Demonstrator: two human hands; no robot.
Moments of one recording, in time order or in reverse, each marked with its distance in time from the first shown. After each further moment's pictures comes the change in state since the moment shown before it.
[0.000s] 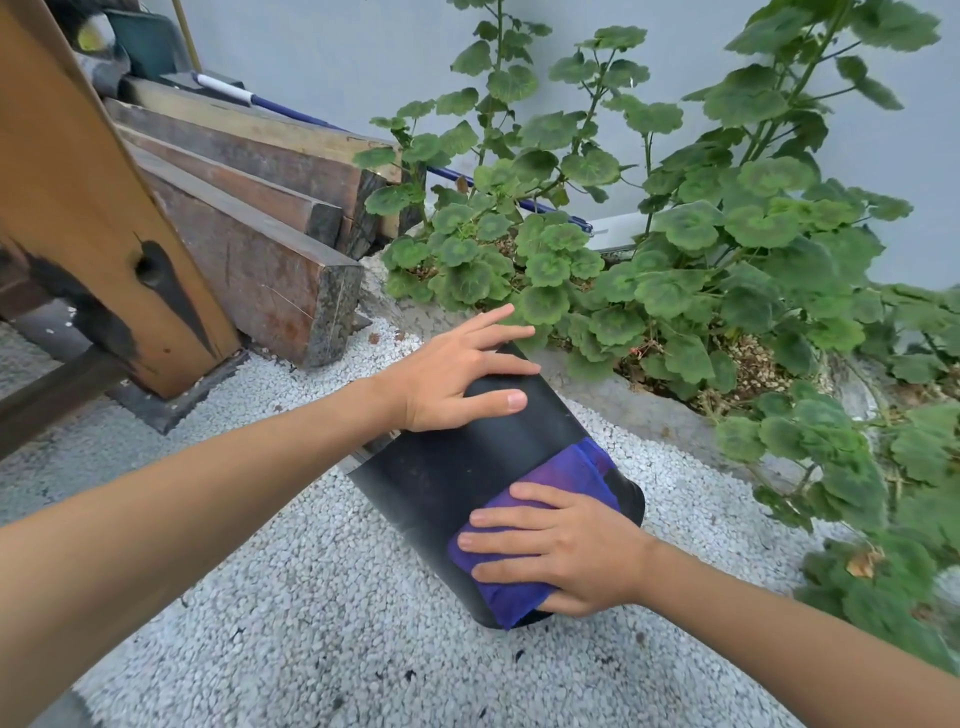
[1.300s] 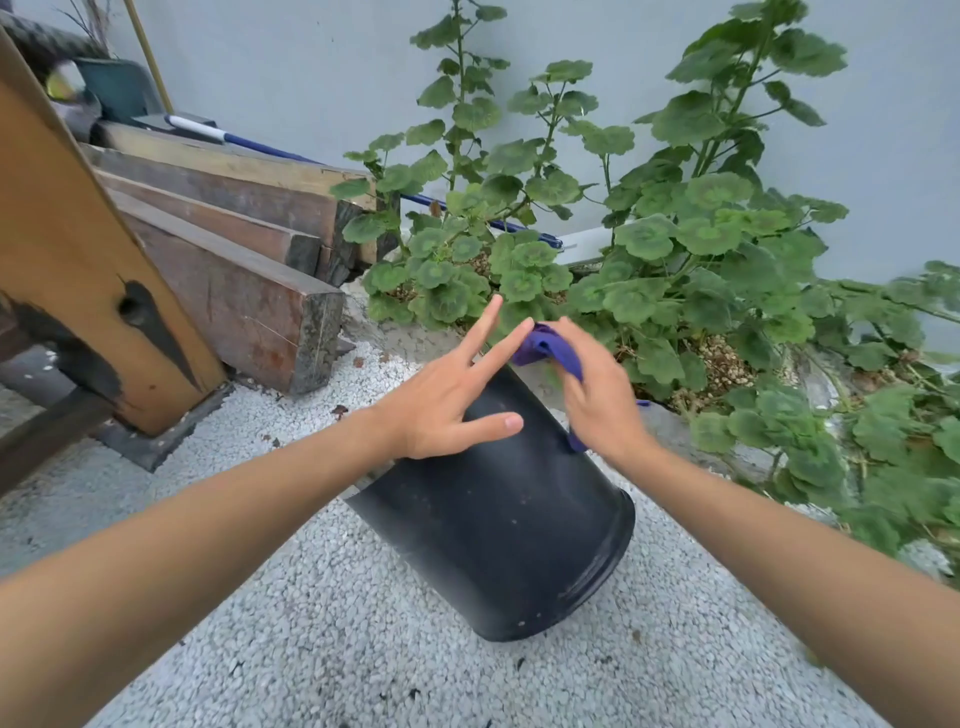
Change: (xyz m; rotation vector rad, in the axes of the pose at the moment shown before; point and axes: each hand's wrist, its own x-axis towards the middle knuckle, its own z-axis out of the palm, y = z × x) left_hand -0.002 0.024 0.004 -0.039 0.060 0.015; right_hand 0.024 0.080 -0.053 0.588 0.611 1.146
